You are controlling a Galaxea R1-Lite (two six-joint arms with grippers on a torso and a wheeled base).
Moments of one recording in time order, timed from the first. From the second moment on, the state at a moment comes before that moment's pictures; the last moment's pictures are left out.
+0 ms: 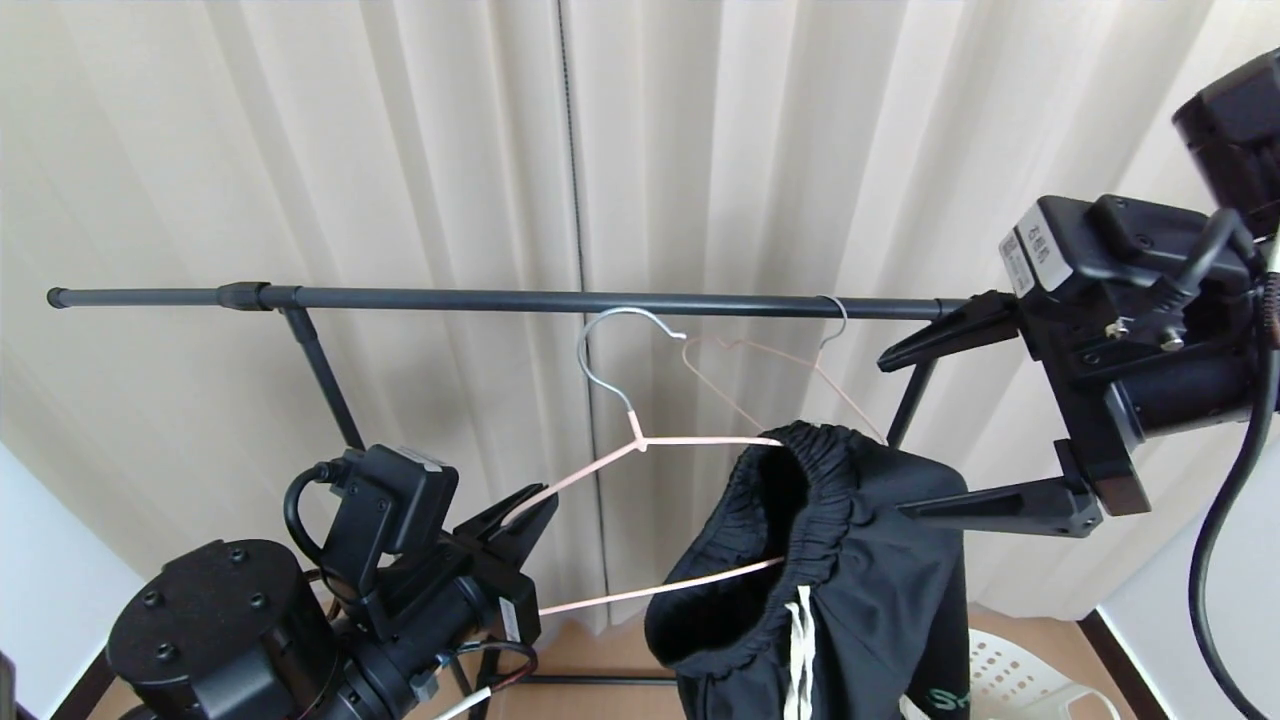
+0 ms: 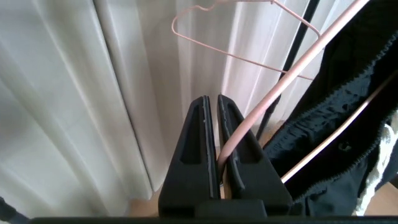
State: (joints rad) left arm -0.75 1.77 -0.20 -1.55 0.23 0.02; right arm 0.46 1.54 -1.46 0.72 0.43 -0.84
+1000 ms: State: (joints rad) left arm -0.77 1.75 -0.20 -1.55 0.19 0.04; right arm 0.50 1.81 -1.63 0.77 0.54 -0.86
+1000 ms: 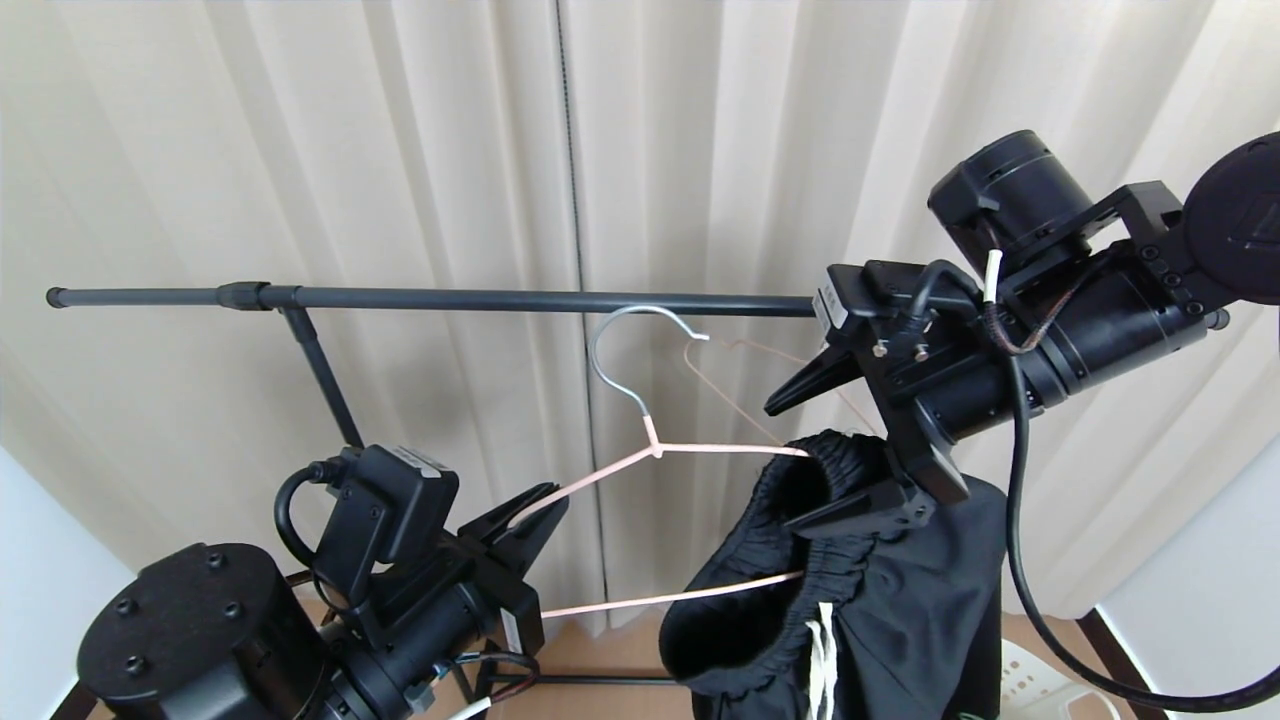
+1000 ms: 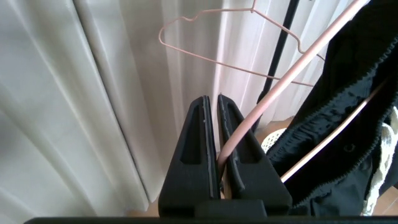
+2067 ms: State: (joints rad) left arm -0.76 1.75 -0.20 -1.55 0.18 0.04; right arm 0.51 1.79 -1.60 0.81 0.56 -0.86
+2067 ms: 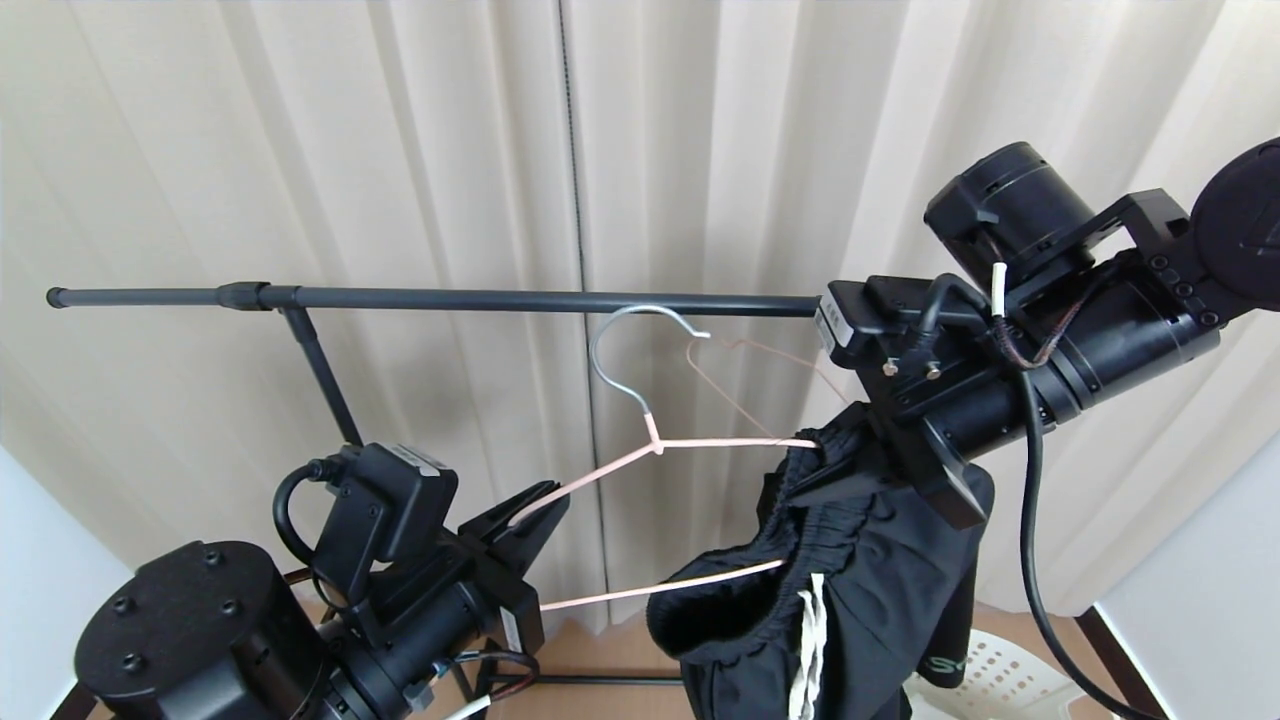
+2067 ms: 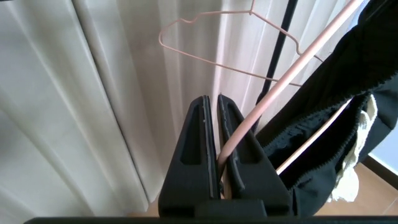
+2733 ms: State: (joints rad) left arm -0.69 1.68 -0.10 -1.57 0.09 0.04; right arm 0.51 1.76 -1.58 0.81 0.56 -0.85
